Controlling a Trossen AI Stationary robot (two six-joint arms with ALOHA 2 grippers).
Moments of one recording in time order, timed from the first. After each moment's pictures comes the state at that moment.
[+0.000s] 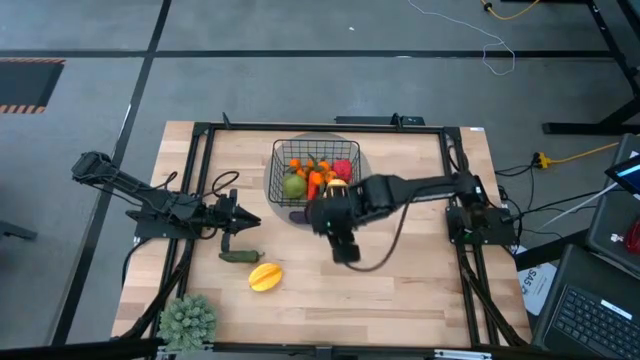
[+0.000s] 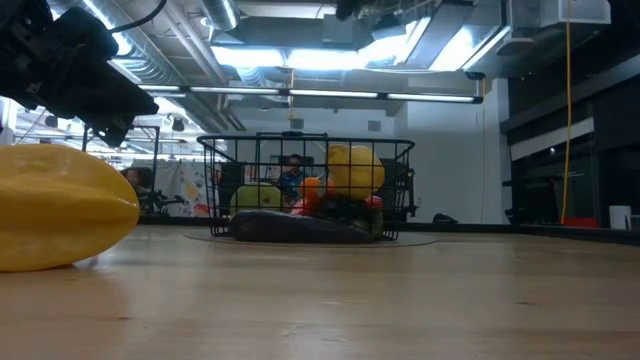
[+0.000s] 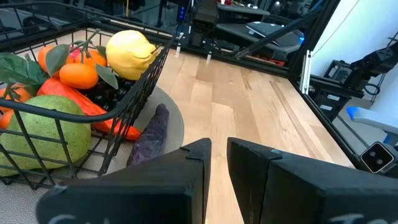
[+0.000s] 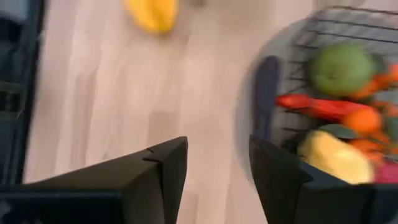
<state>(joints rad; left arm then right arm) -0.37 0.41 0.01 0.32 -0.40 -0.30 0.22 2.03 2.20 -1.35 0.04 0.07</state>
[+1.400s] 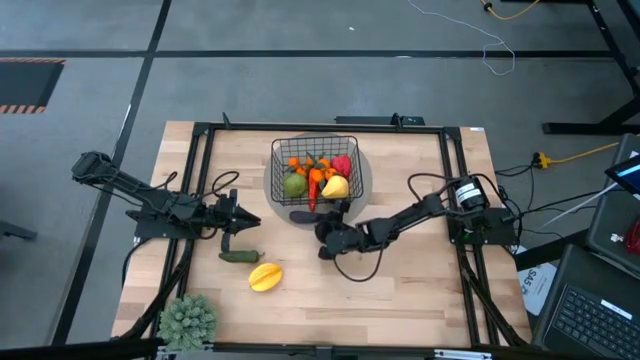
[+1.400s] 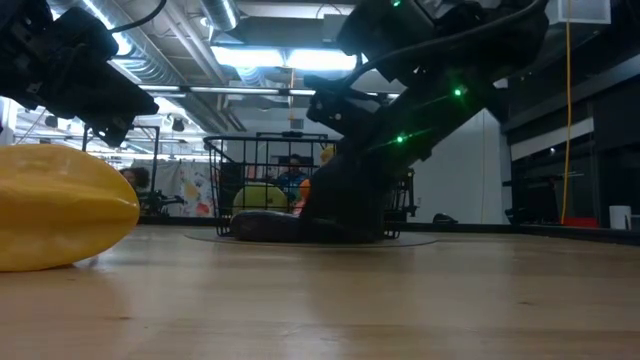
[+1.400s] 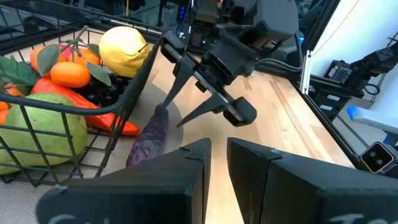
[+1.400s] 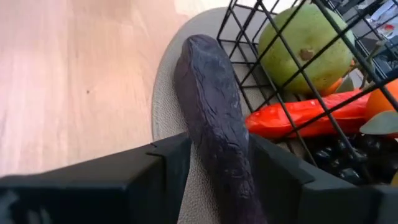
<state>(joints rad) -0.37 0.41 0.01 0.32 -0.40 -0.30 0.24 2.03 1.06 0.21 0.68 0.05</state>
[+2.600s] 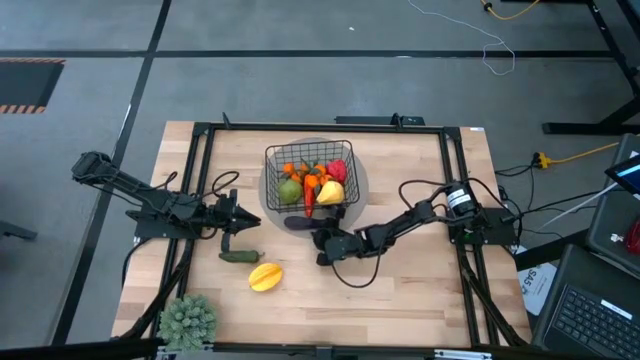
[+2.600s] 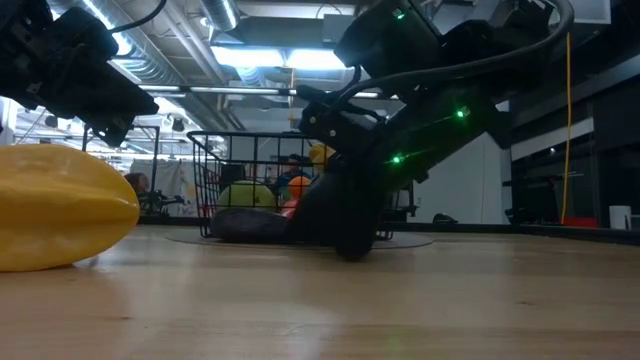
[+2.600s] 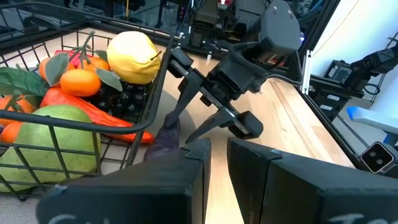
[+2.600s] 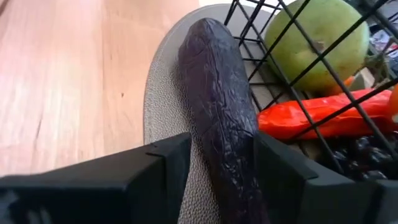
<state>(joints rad) -0.37 0.41 0.01 0.32 -0.40 -0.30 0.27 2.12 1.06 0.34 0.67 0.00</state>
